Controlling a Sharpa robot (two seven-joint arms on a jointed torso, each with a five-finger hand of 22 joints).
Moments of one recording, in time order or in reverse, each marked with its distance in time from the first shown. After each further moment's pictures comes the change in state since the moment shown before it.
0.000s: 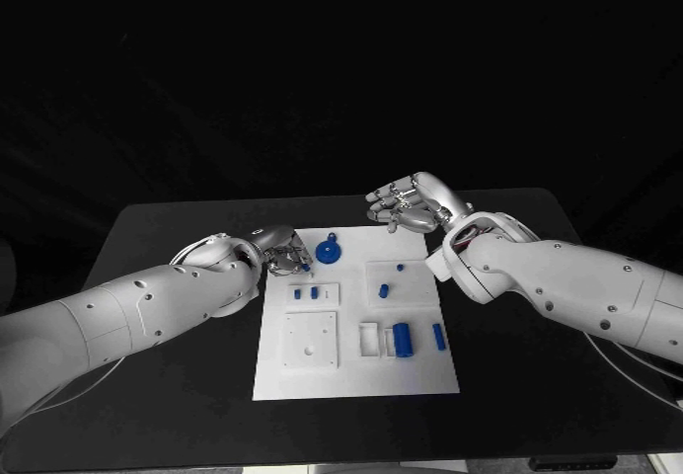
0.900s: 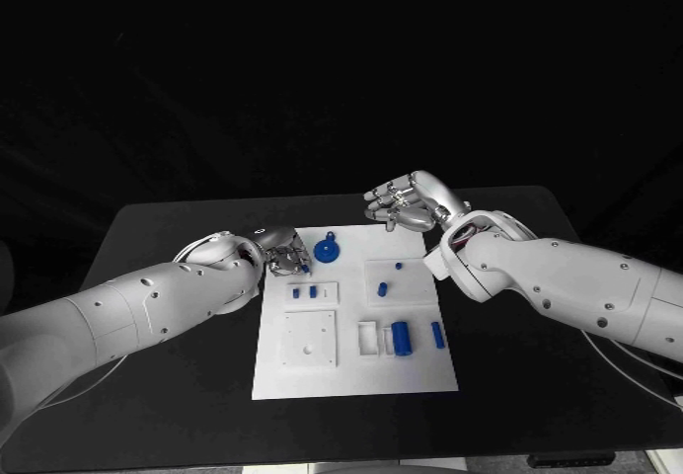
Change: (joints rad) left arm 0.000 0.030 -0.001 -0.040 -0.024 0.039 -0.011; left_hand -0.002 -0.001 0.002 -0.005 0.000 0.003 -0.003 0.000 0.004 0.000 0.001 0.000 0.000 0.000 0.000 0.000 -0.001 -0.001 0.000 0.000 0.000 0.000; right arm 0.000 0.002 0.000 0.000 0.000 0.000 0.001; right_hand 0.000 0.000 0.000 0.000 -0.001 0.000 0.000 0.000 0.000 0.000 0.000 0.000 0.000 0.000 0.000 0.000 0.000 0.000 0.000 0.000 0.000 0.000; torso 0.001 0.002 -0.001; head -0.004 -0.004
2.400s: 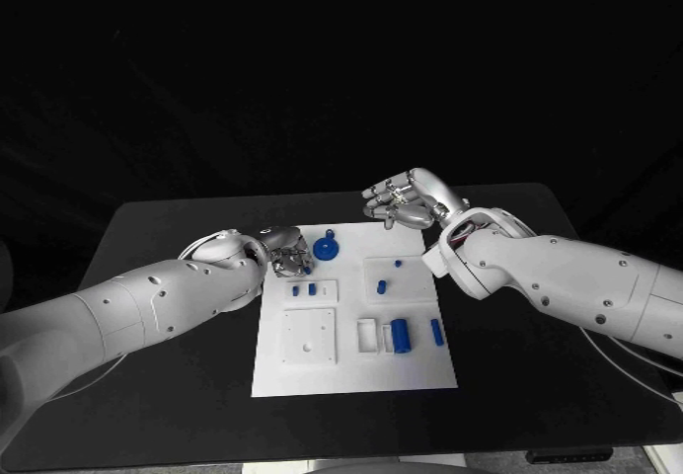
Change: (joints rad) left arm 0.006 0.027 -0.018 -0.015 -0.037 0.035 -0.006; left_hand -0.002 -0.001 0.003 0.001 0.006 -0.001 0.001 0.000 0.000 0.000 0.000 0.000 0.000 0.000 0.000 -0.001 -0.001 -0.006 -0.004 -0.004 0.000 0.000; right arm 0.000 0.000 0.000 0.003 0.000 0.000 0.001; right_hand 0.000 0.000 0.003 -0.003 0.000 0.001 -0.001 0.000 0.000 0.000 0.000 0.000 0.000 0.000 0.000 0.000 0.000 0.000 0.000 0.000 0.000 0.009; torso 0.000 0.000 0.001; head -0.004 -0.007
